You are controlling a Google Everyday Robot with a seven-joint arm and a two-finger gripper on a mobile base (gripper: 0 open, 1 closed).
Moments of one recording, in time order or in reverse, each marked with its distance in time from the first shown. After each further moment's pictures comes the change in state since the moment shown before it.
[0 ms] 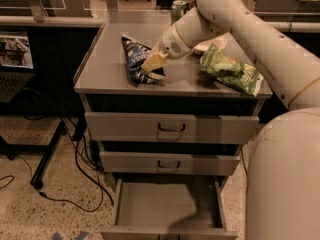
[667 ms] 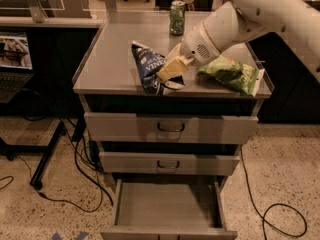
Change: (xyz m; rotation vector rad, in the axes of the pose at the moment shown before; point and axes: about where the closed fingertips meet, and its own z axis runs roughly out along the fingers) arm 0.011 0.090 -0.075 -0.069 -0.007 -0.001
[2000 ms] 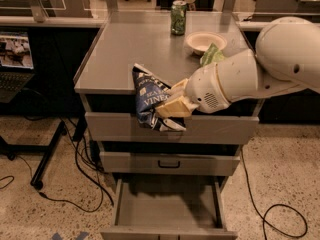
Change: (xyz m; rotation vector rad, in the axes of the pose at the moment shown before) arm 0.033 0.104 0.000 0.089 -0.100 0.063
